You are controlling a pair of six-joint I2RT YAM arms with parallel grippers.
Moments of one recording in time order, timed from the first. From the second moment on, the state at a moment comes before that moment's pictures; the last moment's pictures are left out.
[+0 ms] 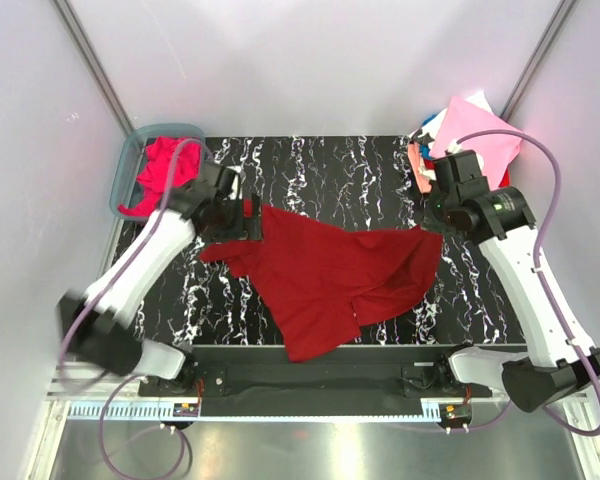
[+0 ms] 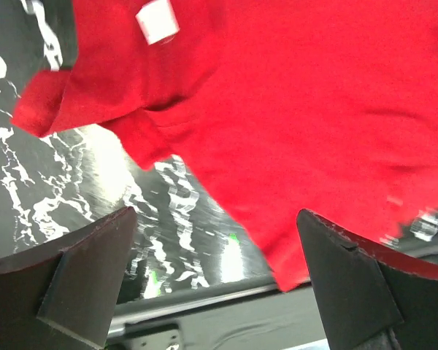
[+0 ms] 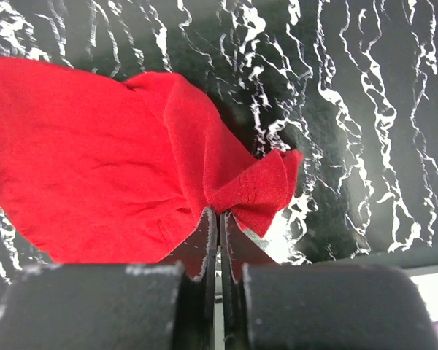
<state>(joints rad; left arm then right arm) -0.39 1.46 1.33 -0.95 0.05 -0.38 0.34 1.24 1.53 -1.21 0.28 0.50</state>
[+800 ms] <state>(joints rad) -1.27 1.25 0.65 -0.55 -0.11 -0.97 0.34 1.14 1.33 -1.10 0.17 0.54</state>
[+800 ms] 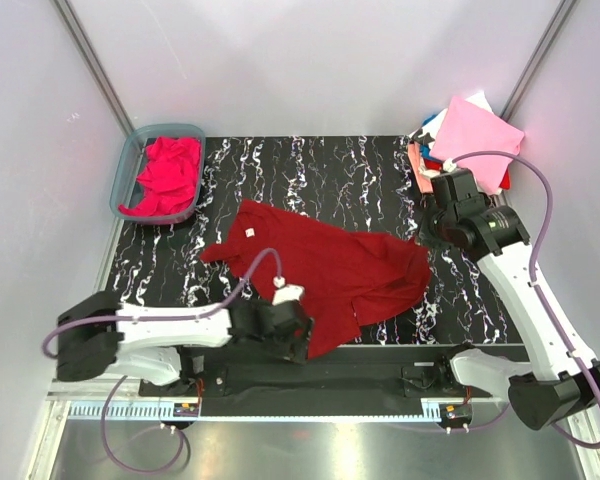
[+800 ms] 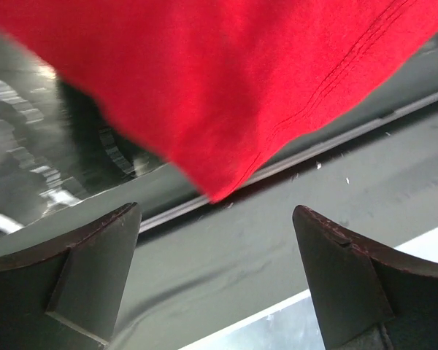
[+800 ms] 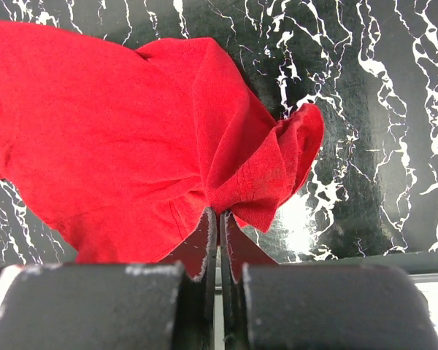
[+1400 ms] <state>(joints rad) -1.34 1.52 0.75 -0.48 -0.17 -1.10 0.34 1.08 1.28 -1.09 0.17 0.54</state>
